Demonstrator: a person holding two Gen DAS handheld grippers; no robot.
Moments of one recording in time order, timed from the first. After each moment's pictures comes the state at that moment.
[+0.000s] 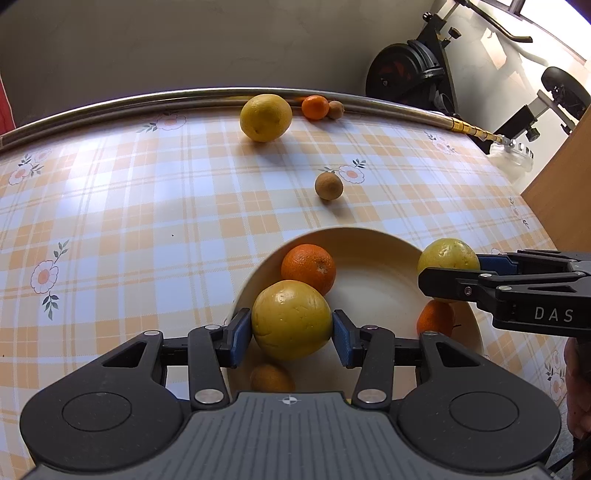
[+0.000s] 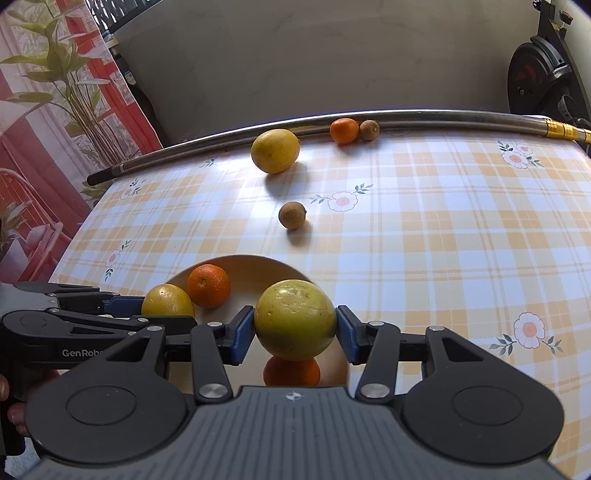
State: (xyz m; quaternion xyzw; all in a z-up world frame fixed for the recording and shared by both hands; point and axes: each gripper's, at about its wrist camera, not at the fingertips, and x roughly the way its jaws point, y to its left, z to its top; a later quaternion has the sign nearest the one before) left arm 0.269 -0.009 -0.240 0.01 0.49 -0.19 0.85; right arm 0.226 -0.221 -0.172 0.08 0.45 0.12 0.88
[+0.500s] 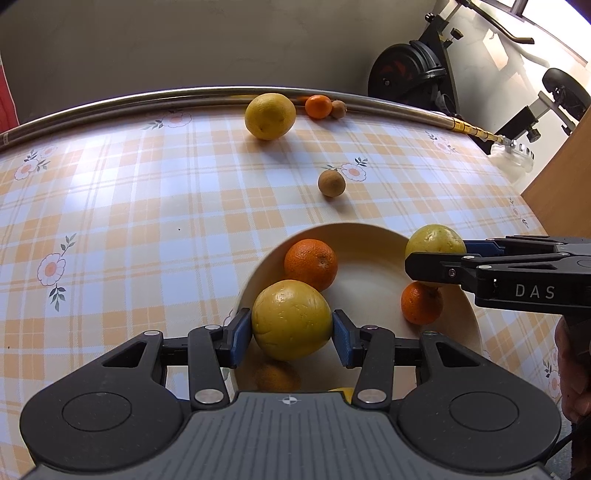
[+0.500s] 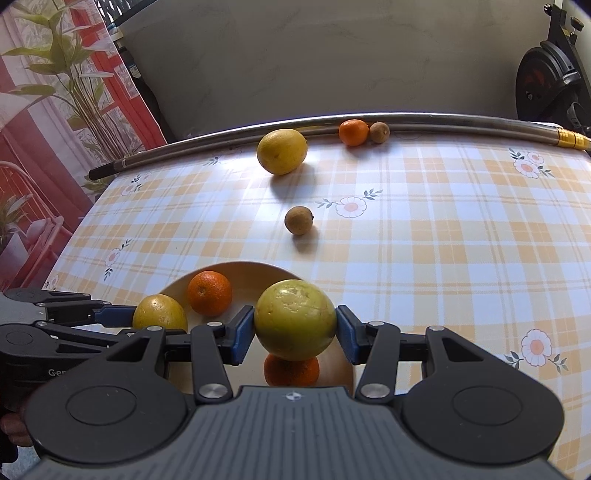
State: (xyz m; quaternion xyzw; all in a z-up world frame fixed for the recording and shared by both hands) left arm 0.264 -0.005 -0.237 0.00 0.49 -0.19 0.85; right arm 0.237 -0.215 -0.173 0.07 0.45 0.12 0.88
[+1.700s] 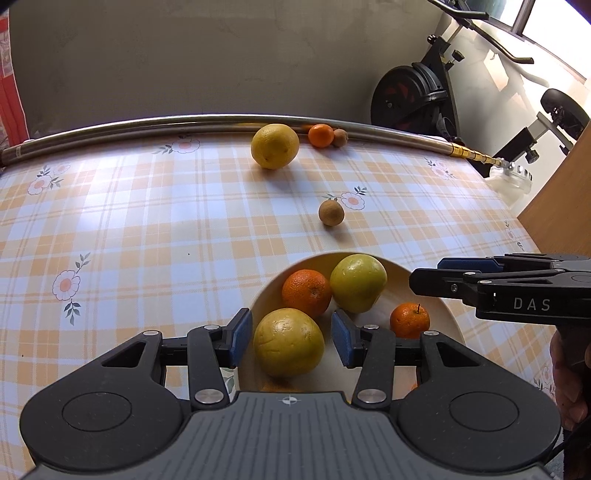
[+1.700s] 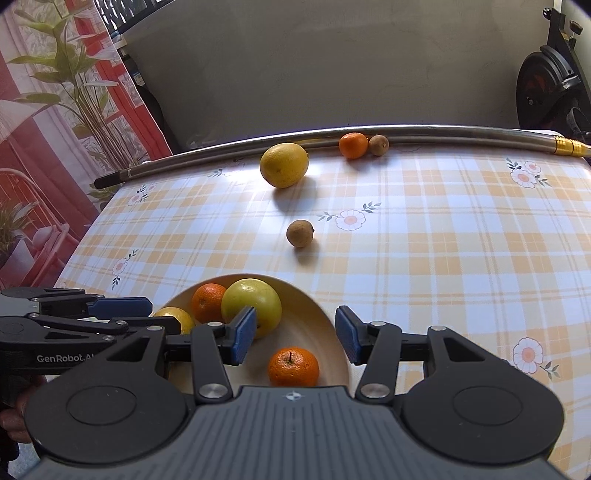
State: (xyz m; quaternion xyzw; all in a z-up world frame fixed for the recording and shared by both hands) left arm 0.255 0.002 -0.212 -0.01 0.46 -0.18 0.87; right arm 0.234 -0.222 -0.161 0.08 0.44 0.13 0.89
